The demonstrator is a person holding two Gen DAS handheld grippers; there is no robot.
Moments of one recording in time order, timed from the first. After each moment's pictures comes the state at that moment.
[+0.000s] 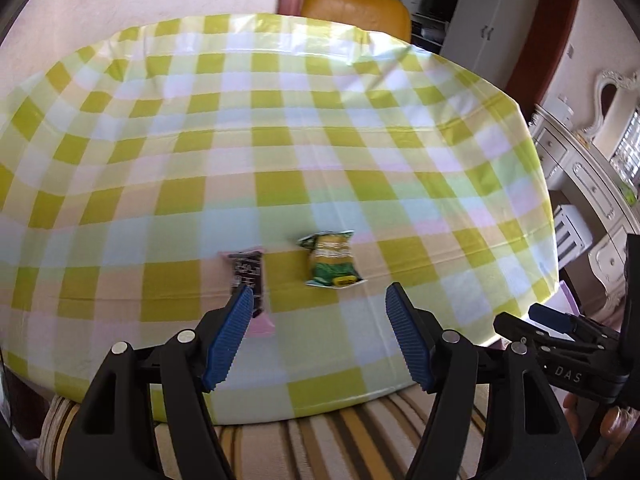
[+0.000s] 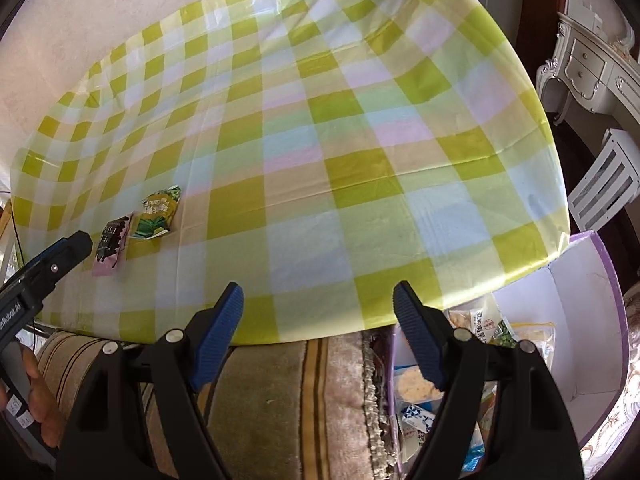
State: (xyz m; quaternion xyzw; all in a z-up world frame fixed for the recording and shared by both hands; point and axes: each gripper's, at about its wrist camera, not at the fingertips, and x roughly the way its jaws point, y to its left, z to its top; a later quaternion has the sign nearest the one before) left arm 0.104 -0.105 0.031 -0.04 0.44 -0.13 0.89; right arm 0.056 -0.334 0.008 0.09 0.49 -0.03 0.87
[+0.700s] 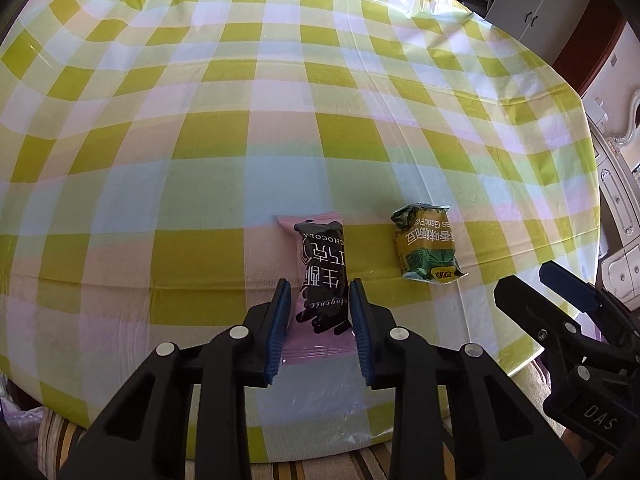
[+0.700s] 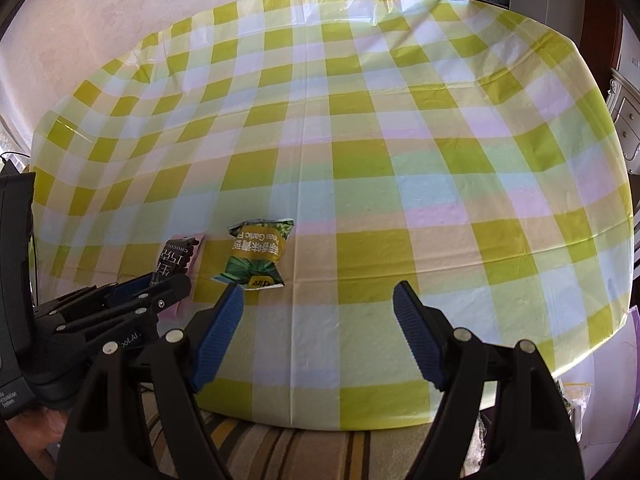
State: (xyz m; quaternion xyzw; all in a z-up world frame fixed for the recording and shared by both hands) left arm 0.147 -0.077 -0.024 -0.06 0.51 -0.11 0.85; right arm 0.117 -0.241 0.008 0.05 0.47 0.03 0.88
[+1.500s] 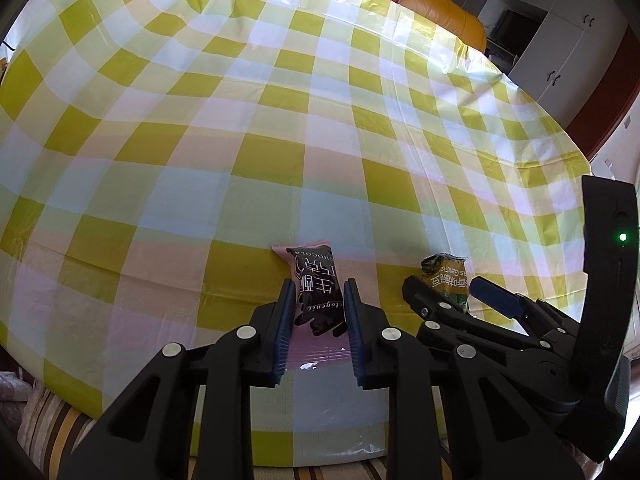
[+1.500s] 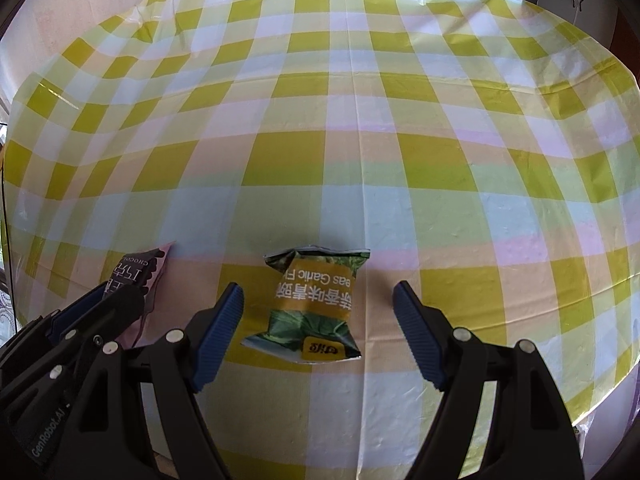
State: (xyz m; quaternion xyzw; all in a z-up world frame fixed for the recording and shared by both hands) left arm 0.140 -0.040 -0.012 -0.14 0.46 -0.07 0.87; right arm 0.173 -0.189 -0.028 0.01 0.51 0.03 0.86
